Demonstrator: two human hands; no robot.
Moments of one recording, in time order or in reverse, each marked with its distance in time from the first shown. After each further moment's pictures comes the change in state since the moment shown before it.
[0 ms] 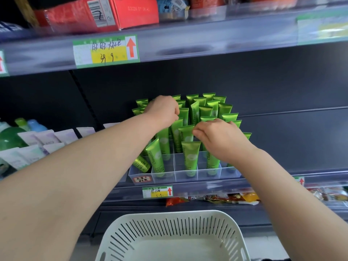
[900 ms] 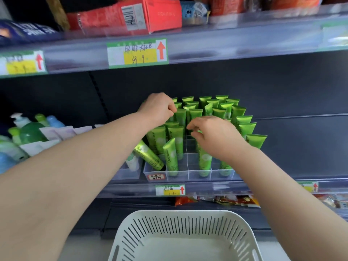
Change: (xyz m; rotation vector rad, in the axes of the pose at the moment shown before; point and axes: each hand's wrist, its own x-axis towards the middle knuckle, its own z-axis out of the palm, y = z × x) left_hand -0.019 -0.048 -0.025 -0.142 0.049 -0.055; right_hand 0.018 -0.044 -0.002 0.062 0.067 -0.054
